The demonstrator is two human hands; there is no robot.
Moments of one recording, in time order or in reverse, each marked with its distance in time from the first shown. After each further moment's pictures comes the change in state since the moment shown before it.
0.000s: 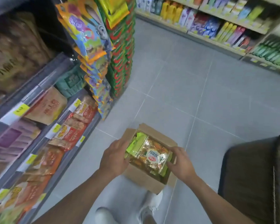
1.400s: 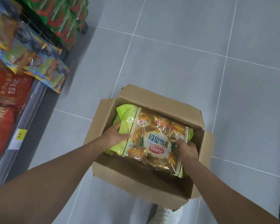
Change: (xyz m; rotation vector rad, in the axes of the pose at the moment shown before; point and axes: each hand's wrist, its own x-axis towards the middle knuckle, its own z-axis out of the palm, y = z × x) left_hand 0.326 -0.118 0.404 -0.402 -0.454 -0.429; right_hand 0.248 0.297 0.323 0.840 0.109 1.043
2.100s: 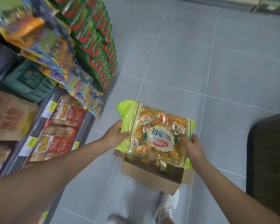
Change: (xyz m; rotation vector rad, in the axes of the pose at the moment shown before) left_hand -0.305 0.101 -0.187 -0.193 0.078 0.280; right_hand -0.326 -0.131 -0.125 -0.001 -0.106 -0.422
